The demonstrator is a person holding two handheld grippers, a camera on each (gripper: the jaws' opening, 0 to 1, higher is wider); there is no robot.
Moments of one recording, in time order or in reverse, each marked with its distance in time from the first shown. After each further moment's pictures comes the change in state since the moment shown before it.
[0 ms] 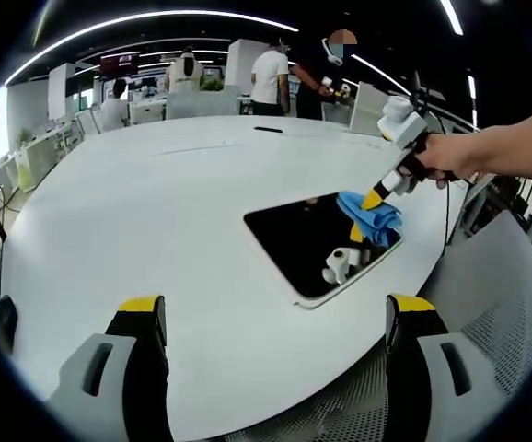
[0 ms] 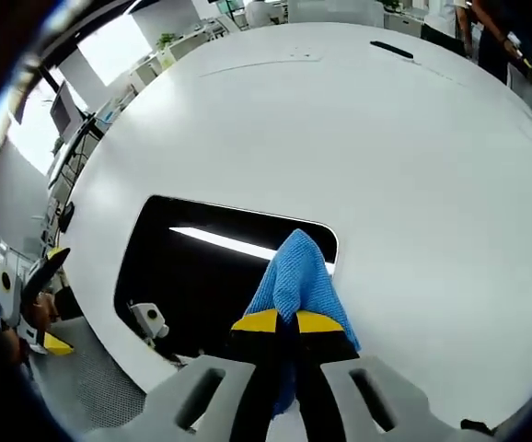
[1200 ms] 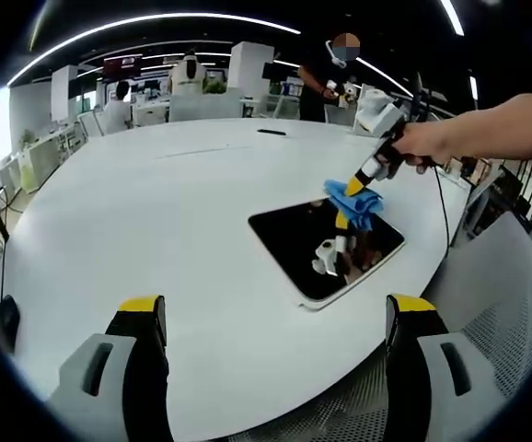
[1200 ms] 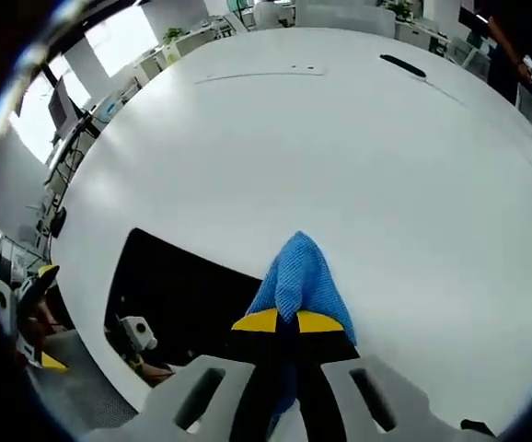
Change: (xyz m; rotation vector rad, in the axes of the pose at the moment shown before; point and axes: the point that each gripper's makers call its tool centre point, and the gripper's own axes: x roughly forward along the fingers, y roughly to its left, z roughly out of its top) left arm 0.000 0.005 0.001 0.004 -0.011 0.016; right arm 0.001 -0.012 0.044 -0.056 -0.031 -0.013
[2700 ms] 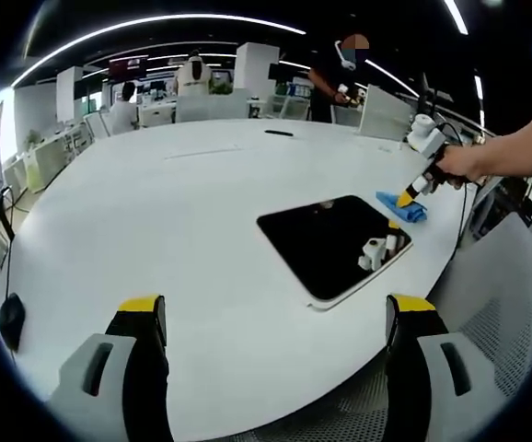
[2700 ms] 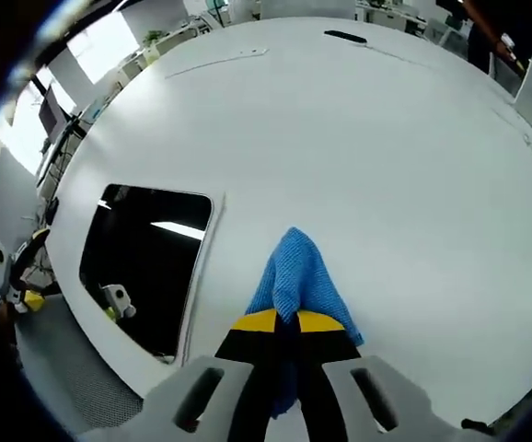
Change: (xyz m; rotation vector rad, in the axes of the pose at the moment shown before) left arm -0.001 0.010 -0.001 -0.010 -0.005 0.037; right arm -0.025 -0.076 -0.084 0.058 0.036 -0.021
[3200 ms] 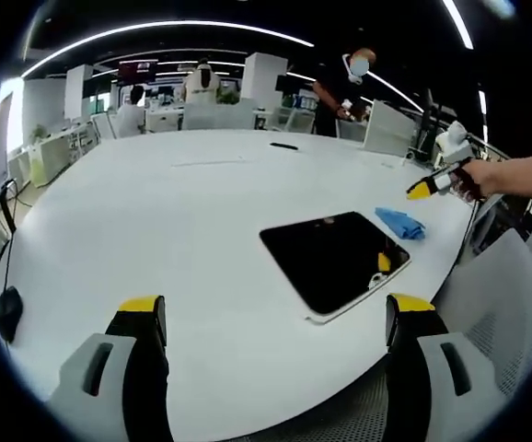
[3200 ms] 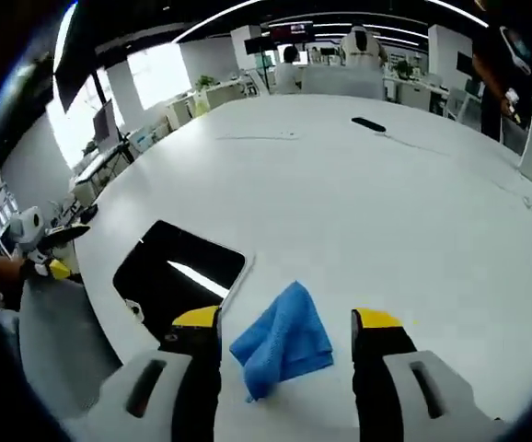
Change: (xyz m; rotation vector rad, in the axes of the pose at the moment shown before) left arm -0.003 0.000 0.011 -0.041 -0.060 -0.002; right arm -0.079 -0.001 0.034 -0.189 -0.472 0.150
